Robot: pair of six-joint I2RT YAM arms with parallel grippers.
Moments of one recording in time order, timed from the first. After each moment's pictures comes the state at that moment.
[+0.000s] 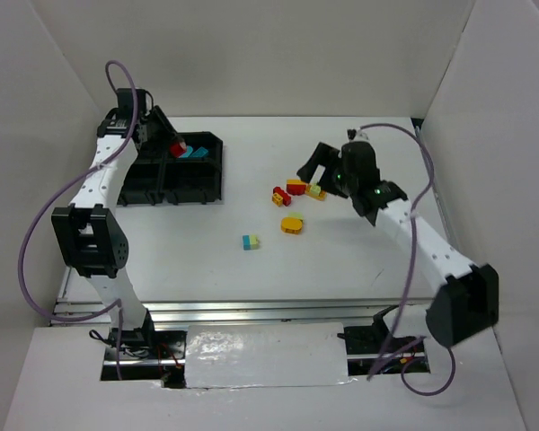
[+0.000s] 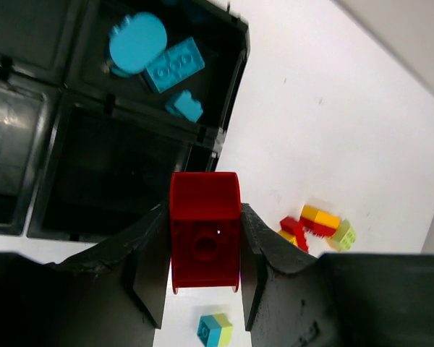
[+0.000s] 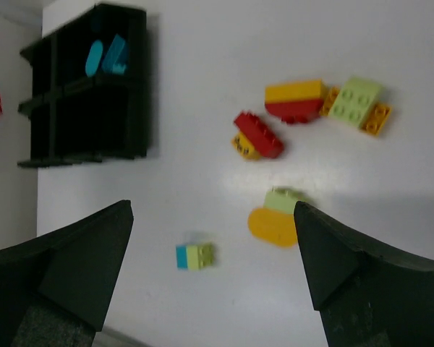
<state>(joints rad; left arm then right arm) 0.02 1.83 1.79 -0.67 0.14 -0.63 0.40 1.26 1.06 -0.31 0.01 0.67</state>
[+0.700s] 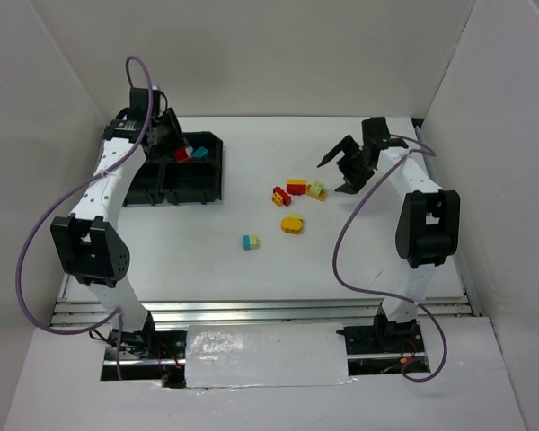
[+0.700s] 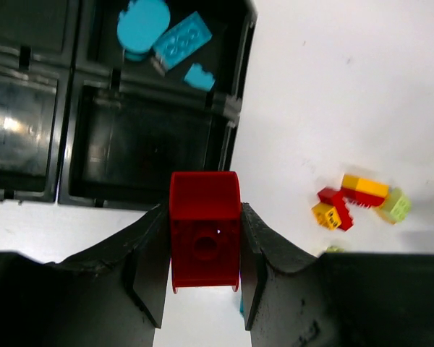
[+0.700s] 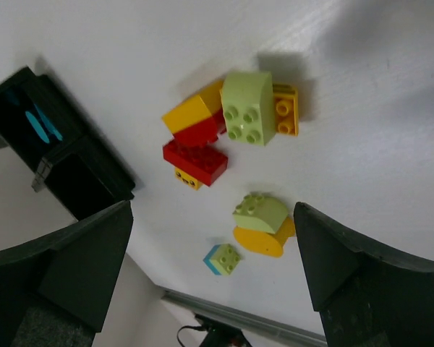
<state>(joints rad) -0.09 1.75 1.74 -0.75 0.01 -0.47 0.07 1.85 1.48 -0.63 -0.33 0.93</state>
